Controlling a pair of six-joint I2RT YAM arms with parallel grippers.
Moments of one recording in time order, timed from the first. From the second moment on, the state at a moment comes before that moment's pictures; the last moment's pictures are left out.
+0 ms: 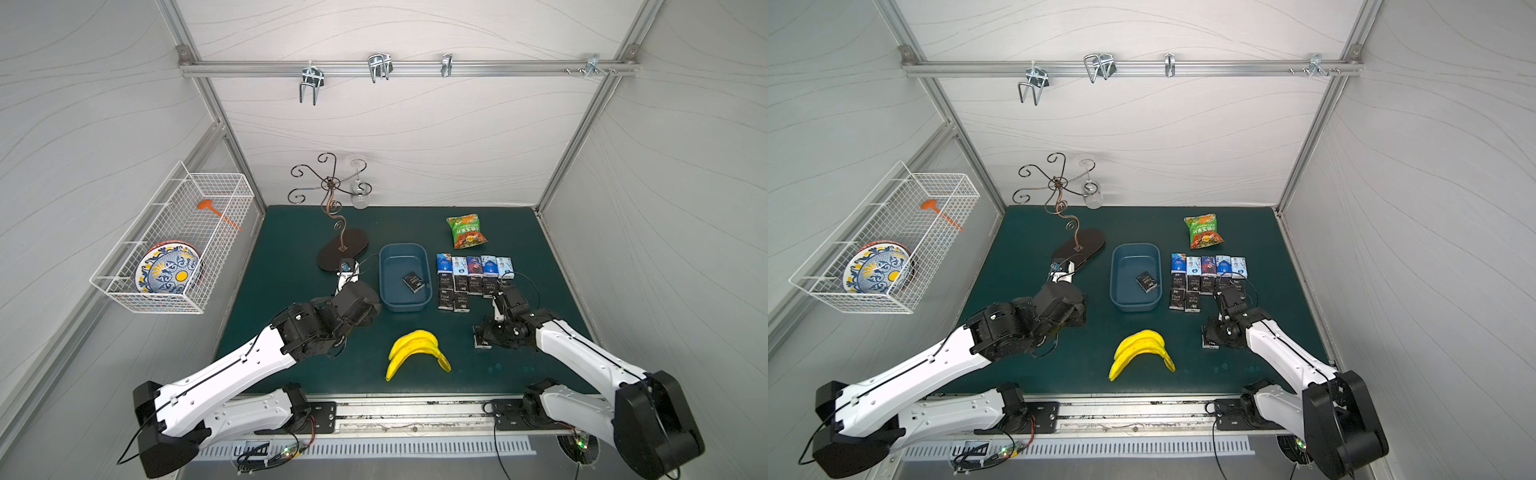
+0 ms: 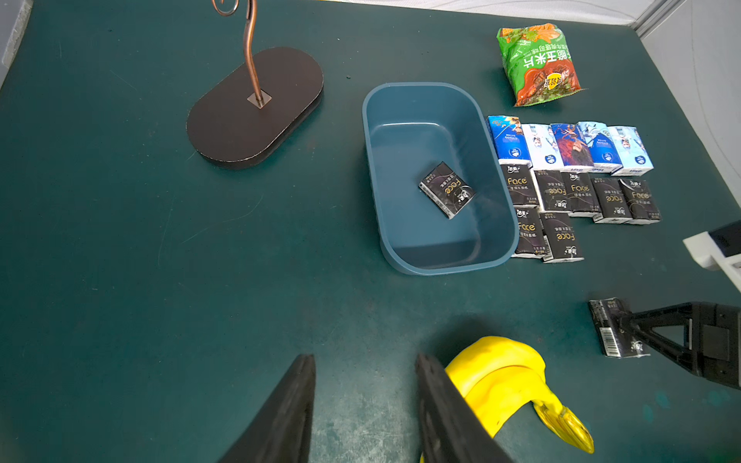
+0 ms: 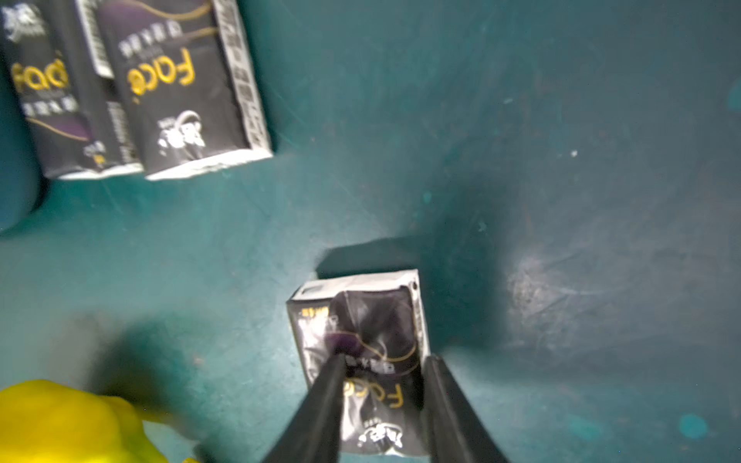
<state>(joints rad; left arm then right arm) -0.95 0.99 1.03 -0.92 -0.53 -0.74 0.39 1.12 0.52 -0.63 -0.08 0.59</state>
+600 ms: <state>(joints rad) -0.95 0.95 1.03 -0.93 -0.54 -0.73 0.30 1.38 0.69 -0.62 -0.09 0.58</state>
